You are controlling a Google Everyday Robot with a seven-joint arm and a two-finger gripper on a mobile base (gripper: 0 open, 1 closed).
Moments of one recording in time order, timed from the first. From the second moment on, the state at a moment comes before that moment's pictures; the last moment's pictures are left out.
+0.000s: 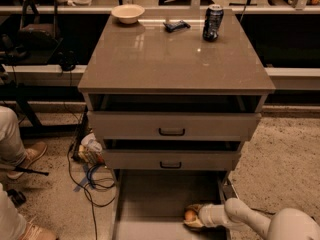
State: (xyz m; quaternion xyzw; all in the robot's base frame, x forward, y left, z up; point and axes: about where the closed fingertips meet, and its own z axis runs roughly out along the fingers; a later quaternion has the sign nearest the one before) arm 0.501 -0.146 0.123 -0.53 0.74 0.25 0.33
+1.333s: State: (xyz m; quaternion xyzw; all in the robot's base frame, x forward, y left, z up) arm 0.492 -0.196 0.269 -0.54 0.64 0.27 0.47
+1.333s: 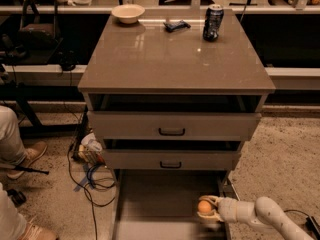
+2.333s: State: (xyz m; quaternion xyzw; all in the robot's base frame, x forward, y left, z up) arm 0.495 -0.196 0.455 -0.56 0.60 0.22 0.53
